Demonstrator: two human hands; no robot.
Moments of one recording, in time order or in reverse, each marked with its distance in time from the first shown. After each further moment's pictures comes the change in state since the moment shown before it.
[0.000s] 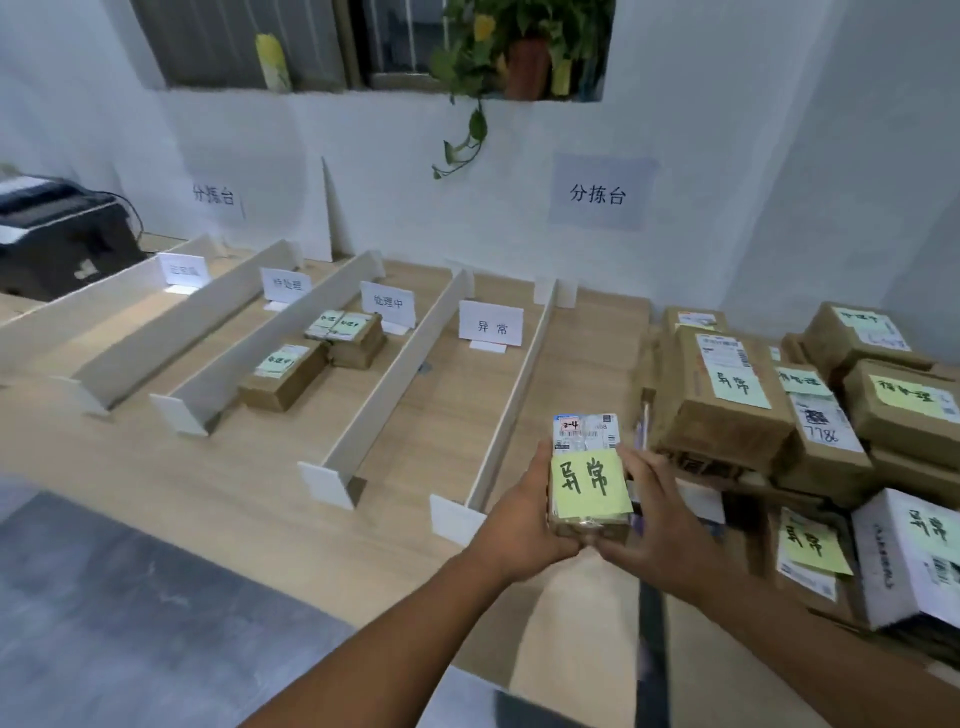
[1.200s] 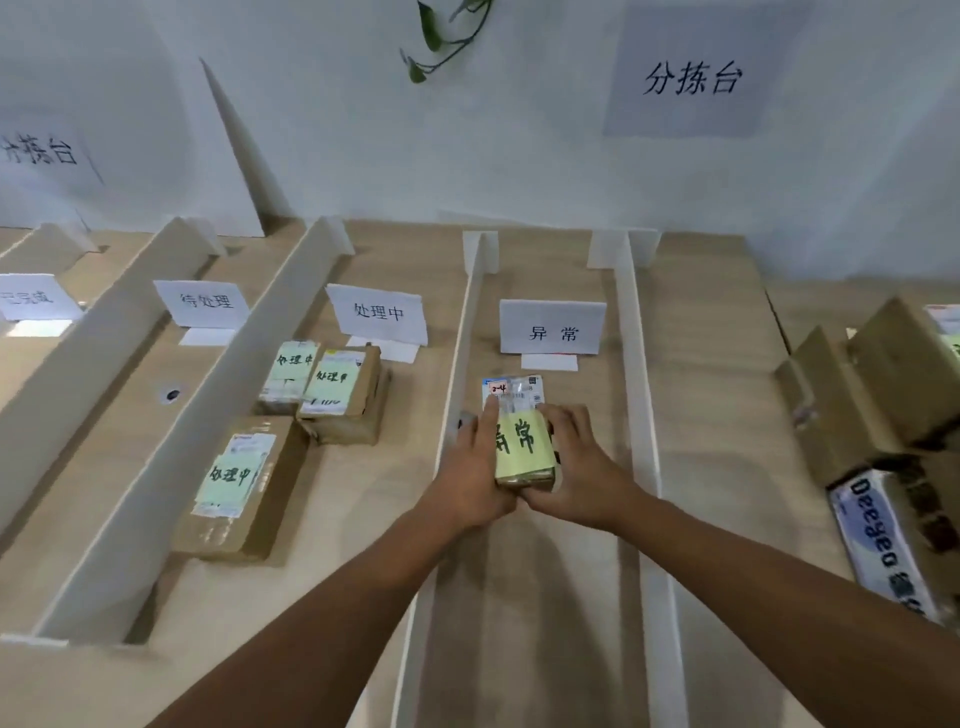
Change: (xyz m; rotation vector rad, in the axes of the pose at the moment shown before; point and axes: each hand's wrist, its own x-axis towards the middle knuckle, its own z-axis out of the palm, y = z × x) left_hand 0.305 -0.265 -0.301 0.333 -0.193 -0.232; right_hand 0.426 0.083 0.284 0.092 -0.157 0.239
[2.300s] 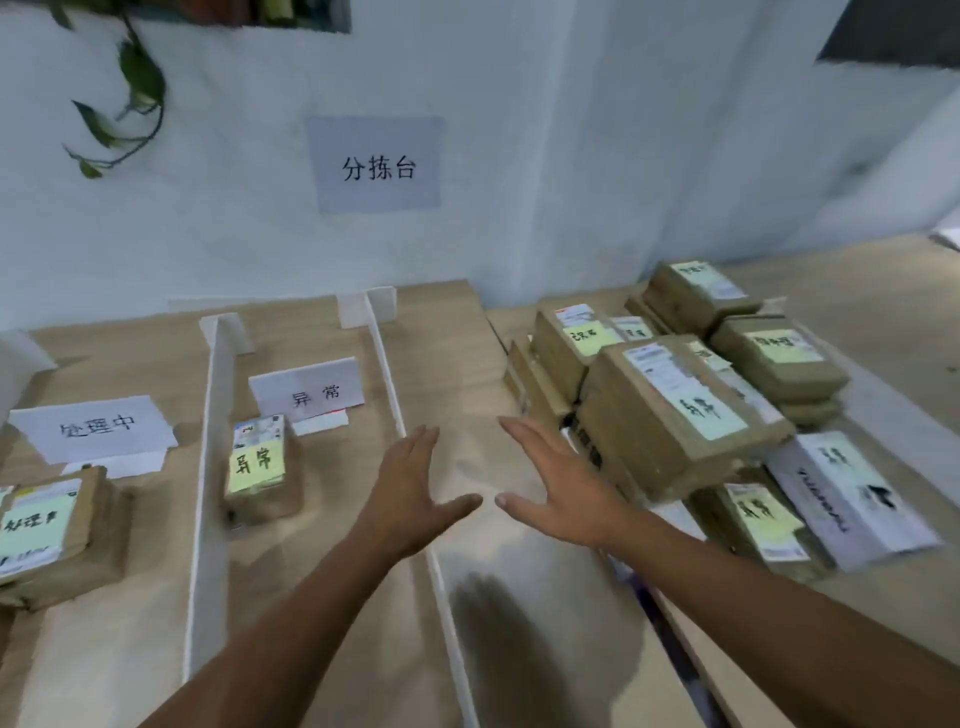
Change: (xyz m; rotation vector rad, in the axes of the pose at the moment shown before) left_hand 0.013 0.153 0.086 0.072 -0.068 0.352; right_hand -0.184 0.011 -0.179 -0.287 0.238 0.232
